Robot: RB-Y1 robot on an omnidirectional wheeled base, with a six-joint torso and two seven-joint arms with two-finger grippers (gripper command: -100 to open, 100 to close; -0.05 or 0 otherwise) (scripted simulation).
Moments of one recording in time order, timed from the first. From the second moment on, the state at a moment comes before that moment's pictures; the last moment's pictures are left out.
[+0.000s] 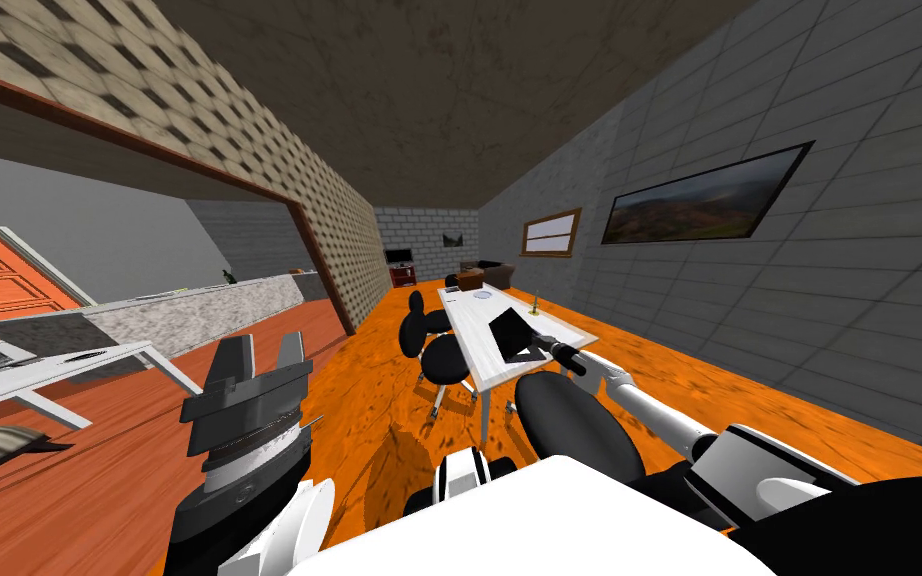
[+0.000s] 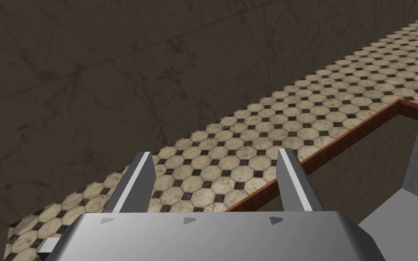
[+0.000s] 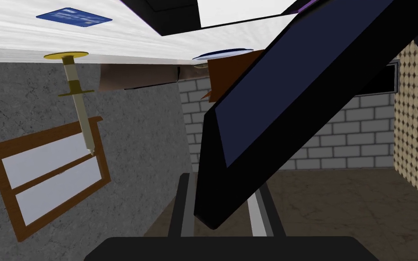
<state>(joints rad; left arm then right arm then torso) 0.47 -0.02 0.04 -2.40 0.02 -0.60 -0.09 -0.11 -0.81 0.16 -1.10 0.39 -0.10 0.18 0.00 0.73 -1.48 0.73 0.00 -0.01</state>
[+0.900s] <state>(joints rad) 0.47 -0.02 0.04 -2.40 0.02 -0.60 -0.09 -0.10 -0.82 0.17 -1.10 0.36 -0.10 0.15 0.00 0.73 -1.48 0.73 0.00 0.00</state>
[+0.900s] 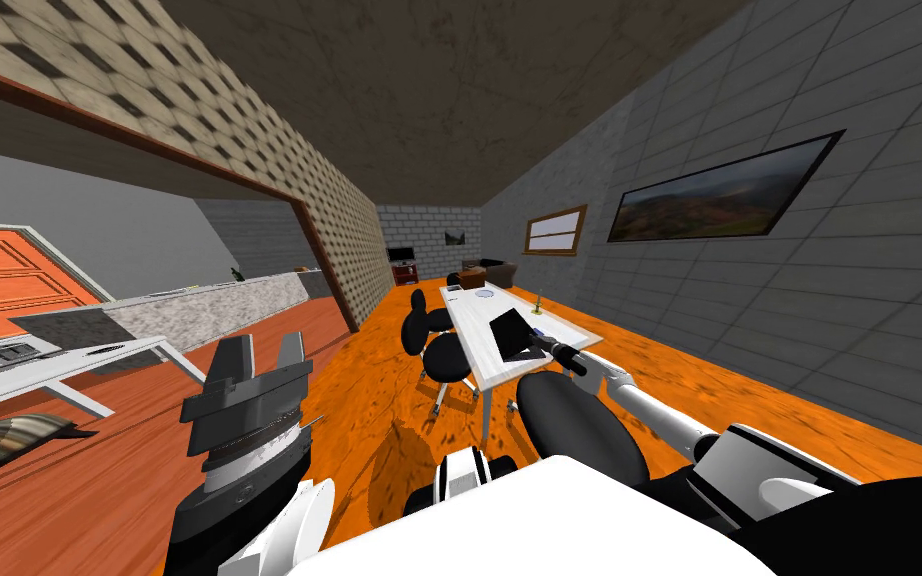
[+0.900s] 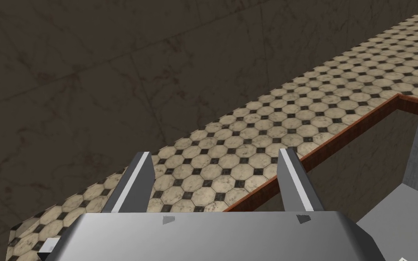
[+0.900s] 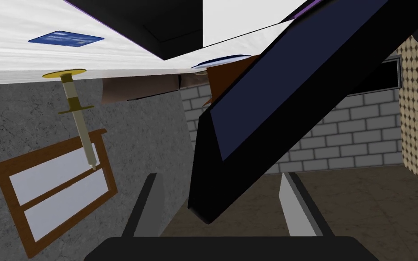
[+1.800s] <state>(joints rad) 0.47 -0.02 0.04 -2.40 0.02 -0.60 -0.09 -0.09 -1.00 0.24 -1.17 0.29 -0.04 0.02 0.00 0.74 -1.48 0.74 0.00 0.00</state>
